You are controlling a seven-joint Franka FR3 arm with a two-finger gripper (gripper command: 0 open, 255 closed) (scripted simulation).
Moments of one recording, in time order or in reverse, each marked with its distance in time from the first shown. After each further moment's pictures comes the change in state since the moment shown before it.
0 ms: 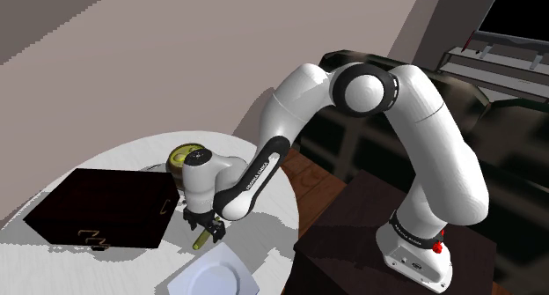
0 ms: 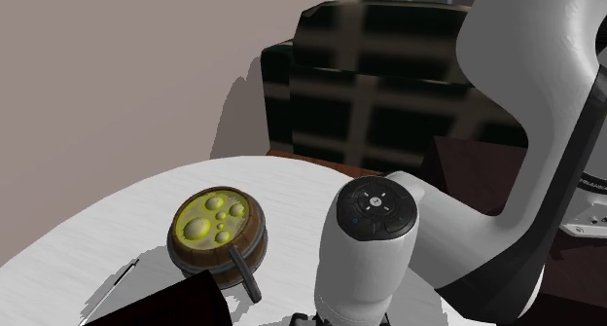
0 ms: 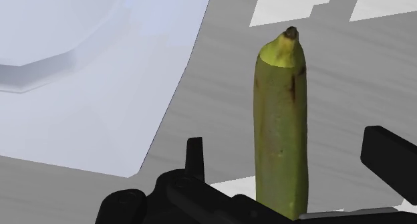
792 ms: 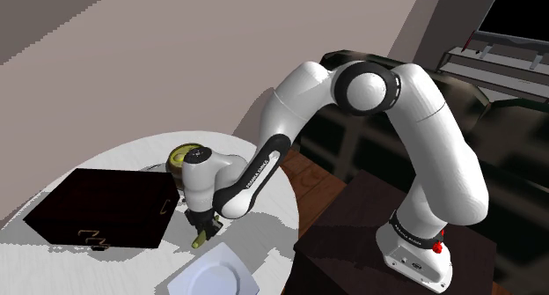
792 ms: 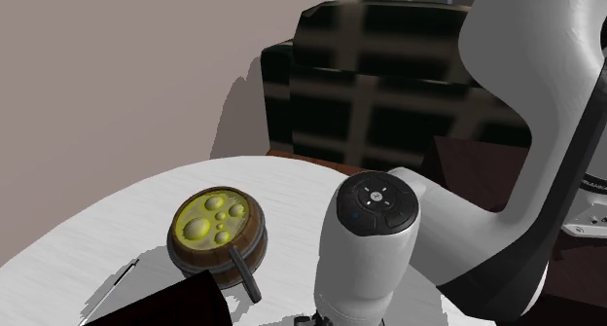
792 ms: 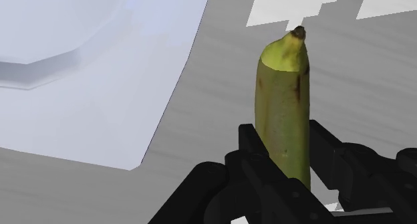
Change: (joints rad) arm -0.007 -0.013 0.007 -0.004 0.006 -0.009 -0.004
